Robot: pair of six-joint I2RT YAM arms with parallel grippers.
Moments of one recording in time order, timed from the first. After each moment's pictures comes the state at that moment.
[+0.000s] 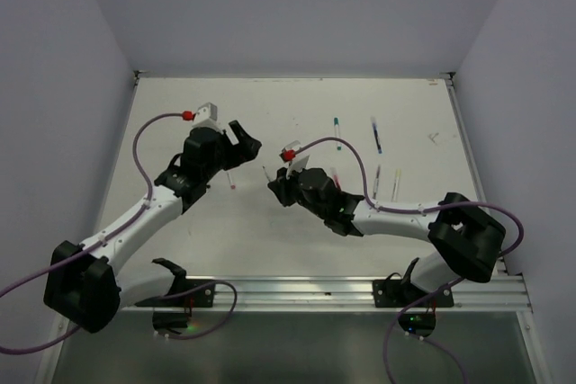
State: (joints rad) left arm -0.43 1.19 0.81 -0.05 -0.10 -0.71; right arm 1.00 1.51 0.74 0.44 0.22 0.33
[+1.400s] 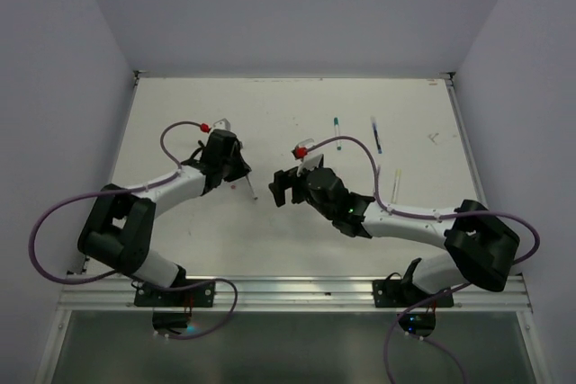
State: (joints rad) left arm -0.44 1.48 0.77 -0.06 -0.06 -0.75; right arm 0.99 1.43 0.72 0.37 0.31 0.35
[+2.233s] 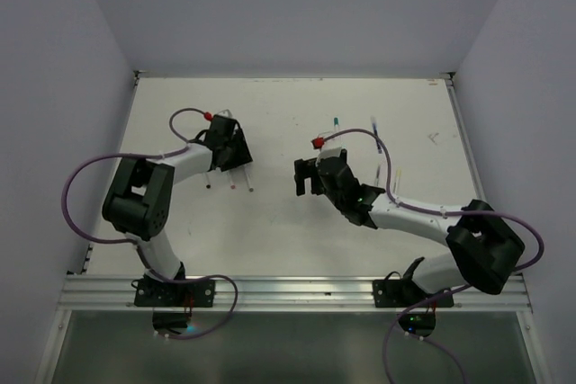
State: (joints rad) left arm -0.32 1.77 1.00 -0.14 -0.03 -0.62; right arm 0.85 1.40 0.70 0.21 0.39 0.35
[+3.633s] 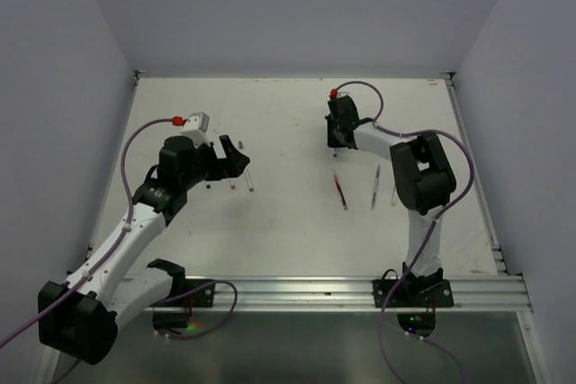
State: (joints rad) left arm -0.32 0.94 0.70 -0.22 0.14 -0.47; right arm 0.39 2.09 1.43 -0.22 0.19 0.29
